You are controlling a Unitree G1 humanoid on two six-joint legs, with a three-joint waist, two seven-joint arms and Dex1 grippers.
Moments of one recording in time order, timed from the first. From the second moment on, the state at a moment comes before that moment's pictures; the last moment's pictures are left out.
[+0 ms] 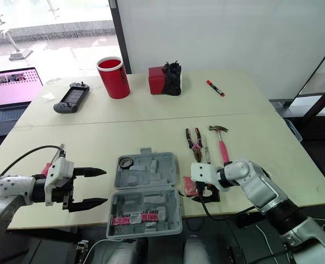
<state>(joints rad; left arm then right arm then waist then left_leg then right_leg) 0.05 0.85 0.13 -0.25 -0.48 0.25 -1.23 -0.39 -0.80 0.43 -0.01 -0.04 0.30 1.12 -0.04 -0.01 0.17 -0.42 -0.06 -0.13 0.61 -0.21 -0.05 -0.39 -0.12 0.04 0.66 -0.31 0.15</state>
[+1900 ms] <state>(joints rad) 0.31 0.80 0.22 -0.43 -0.46 0.24 -1.02 -1.11 -0.31 0.83 0.59 -0.35 0.45 1.20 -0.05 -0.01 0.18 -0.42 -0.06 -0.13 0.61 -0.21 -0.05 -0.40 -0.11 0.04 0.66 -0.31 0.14</state>
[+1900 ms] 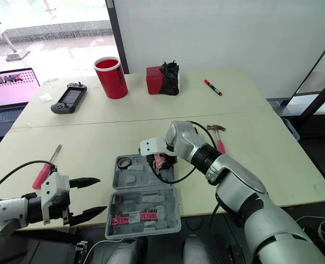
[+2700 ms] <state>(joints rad) 0.29 0.80 0.22 -0.40 -0.45 0.23 -1.02 -0.81 -0.43 0.41 0.02 -0.13 0.49 1.22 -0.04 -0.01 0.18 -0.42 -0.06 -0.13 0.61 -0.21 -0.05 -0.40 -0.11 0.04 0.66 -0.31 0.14</state>
